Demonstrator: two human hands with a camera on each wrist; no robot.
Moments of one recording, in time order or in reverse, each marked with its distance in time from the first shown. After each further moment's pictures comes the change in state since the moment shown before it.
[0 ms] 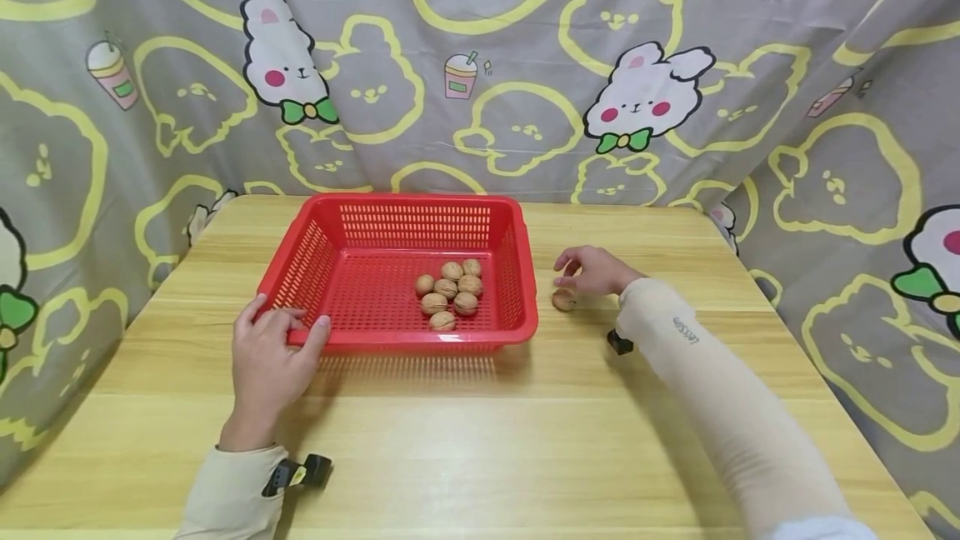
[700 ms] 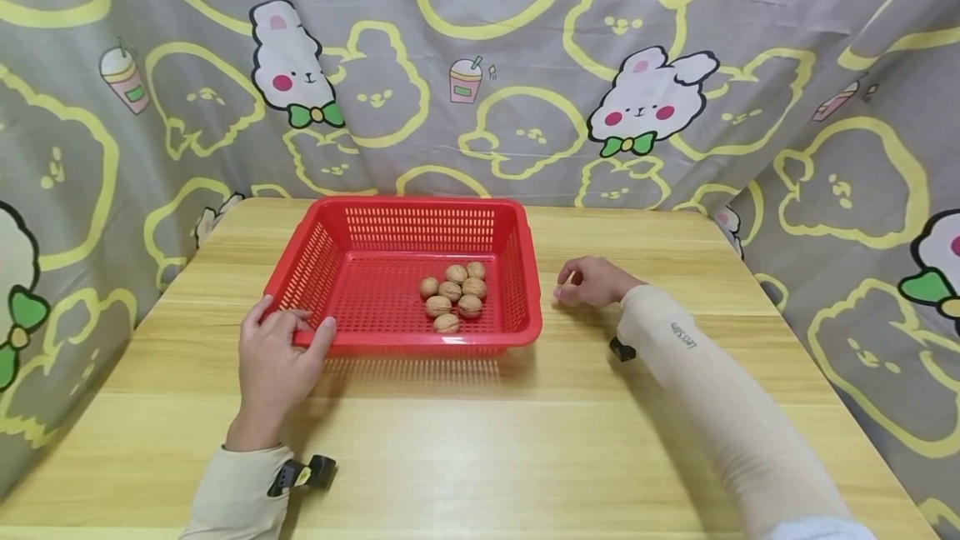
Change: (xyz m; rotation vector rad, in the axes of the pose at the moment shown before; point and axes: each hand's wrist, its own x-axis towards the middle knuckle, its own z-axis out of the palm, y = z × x) left_hand -0.001 0.001 -0.001 0.010 -0.011 -0.013; right_hand 0.005 0.011 0.010 -0.022 -0.019 0.011
